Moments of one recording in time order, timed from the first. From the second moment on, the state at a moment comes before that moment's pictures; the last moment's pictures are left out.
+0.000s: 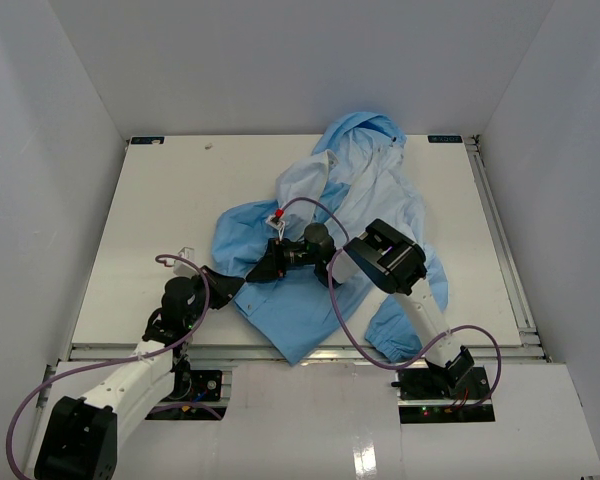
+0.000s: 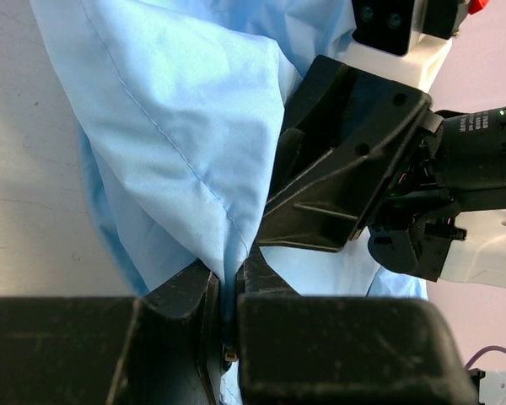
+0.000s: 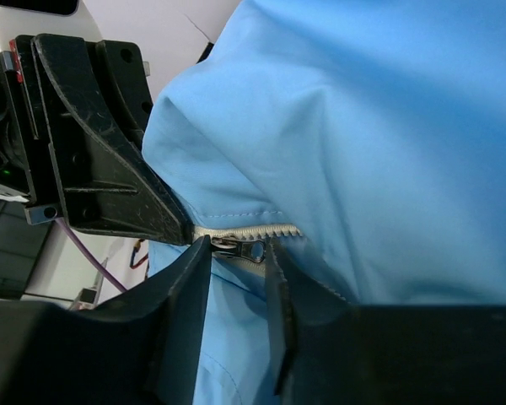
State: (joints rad) left arm -0.30 0.73 0.04 0.35 0.16 -0.92; right arm 0.81 2.37 1.14 1.23 -0.93 0.93
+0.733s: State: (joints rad) left arm -0.30 0.73 0.04 0.36 0.17 -0.91; right arm 0.74 2.31 0.99 1.28 -0.87 0.94
